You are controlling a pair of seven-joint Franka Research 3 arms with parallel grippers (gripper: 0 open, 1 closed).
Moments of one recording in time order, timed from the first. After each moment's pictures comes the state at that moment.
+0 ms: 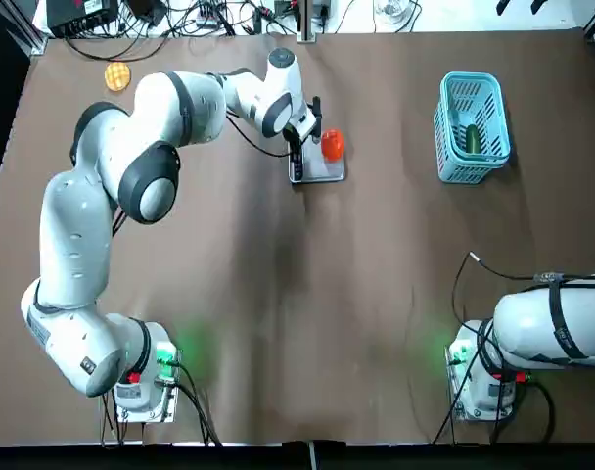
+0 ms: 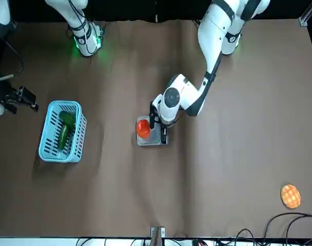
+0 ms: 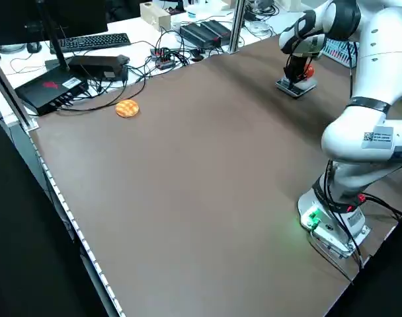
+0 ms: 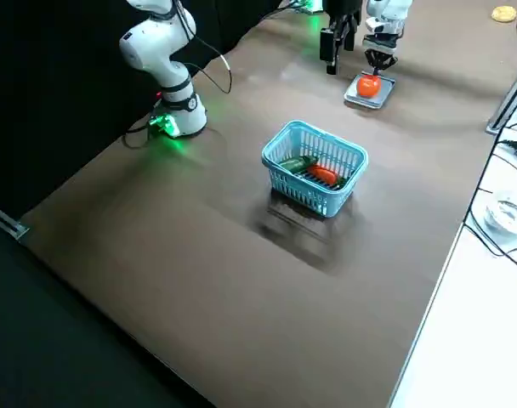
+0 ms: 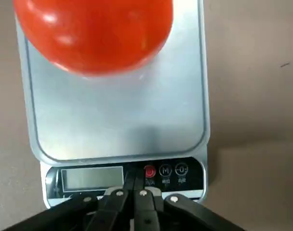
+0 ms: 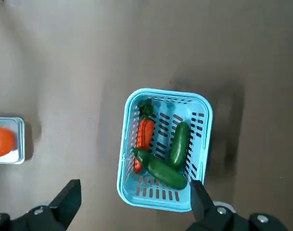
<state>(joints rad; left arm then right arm) -0.65 0.74 -0.11 -1.59 -0.05 2.37 0.88 -0.11 0.03 0.08 -1.63 0.05 1.74 -0.09</state>
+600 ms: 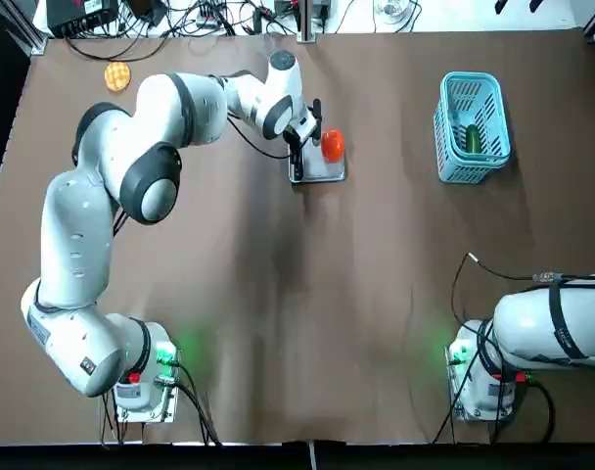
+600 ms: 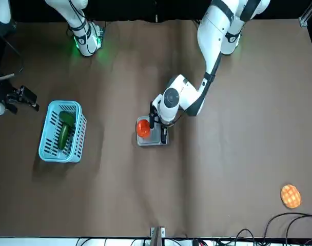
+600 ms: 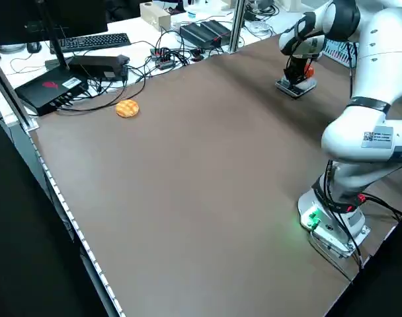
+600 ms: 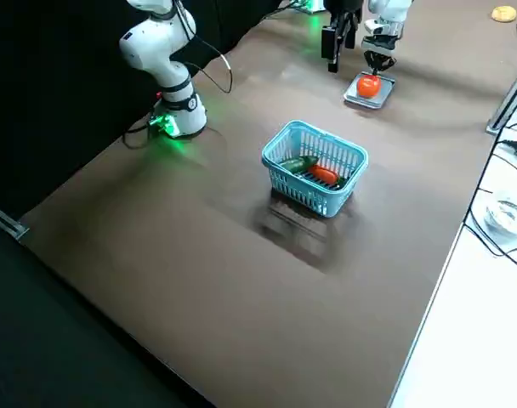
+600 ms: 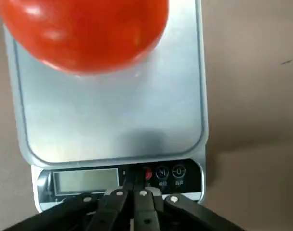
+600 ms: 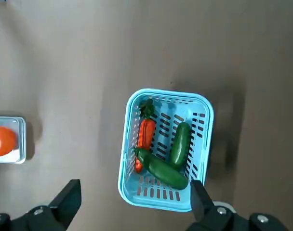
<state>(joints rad) -0.65 0.75 -0.11 -1.59 -0.05 2.37 0.88 -0.10 0.03 0.09 -1.62 0.05 1.73 -0.09</state>
